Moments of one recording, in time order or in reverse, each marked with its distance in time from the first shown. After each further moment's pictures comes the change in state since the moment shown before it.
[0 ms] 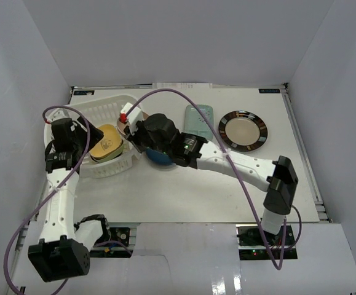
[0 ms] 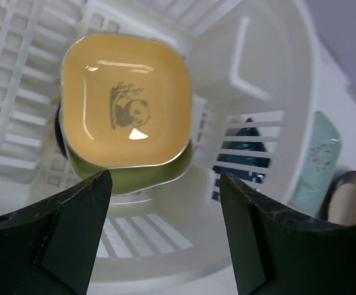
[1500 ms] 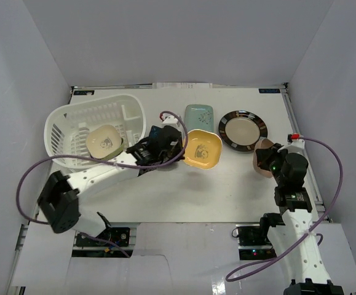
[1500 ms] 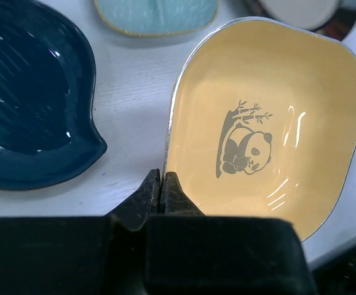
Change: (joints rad) left arm -1.035 0.527 0.131 0.316 -0.264 -0.055; right arm -1.177 -1.195 -1.210 -0.046 -0.236 0.481
